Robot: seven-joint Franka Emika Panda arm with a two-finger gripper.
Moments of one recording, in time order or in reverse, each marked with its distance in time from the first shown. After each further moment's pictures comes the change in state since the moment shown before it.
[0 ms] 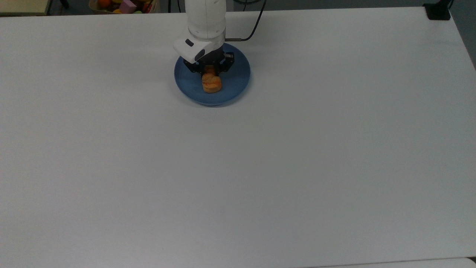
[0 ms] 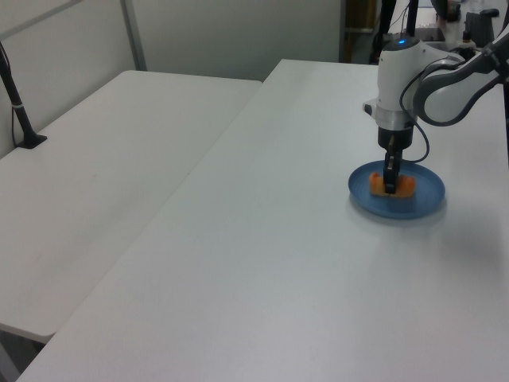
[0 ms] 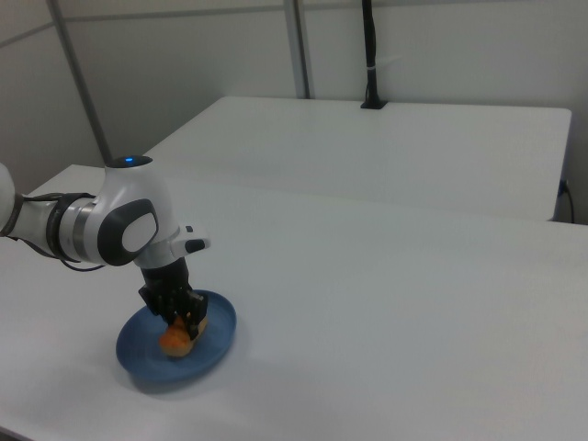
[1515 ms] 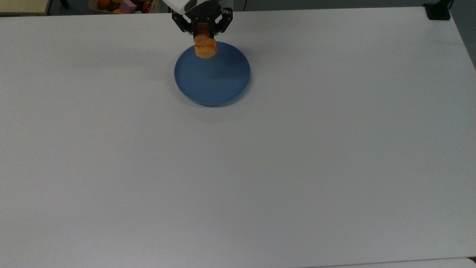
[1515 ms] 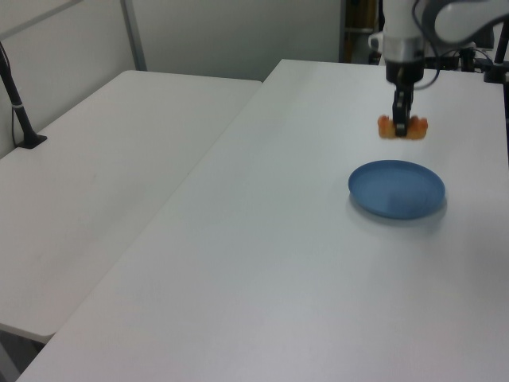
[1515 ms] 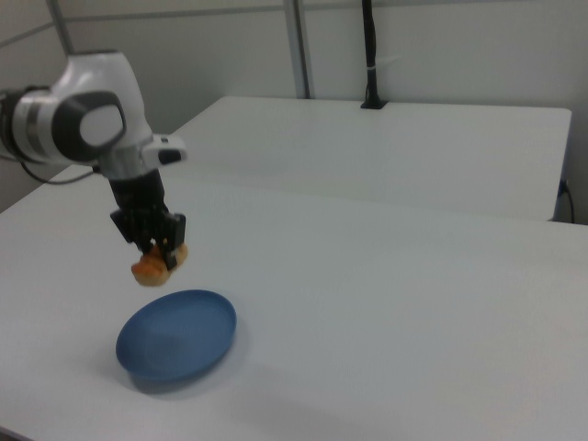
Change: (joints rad) arm -0.001 -0.175 -0.002 0.245 -0.001 -0.450 0.000
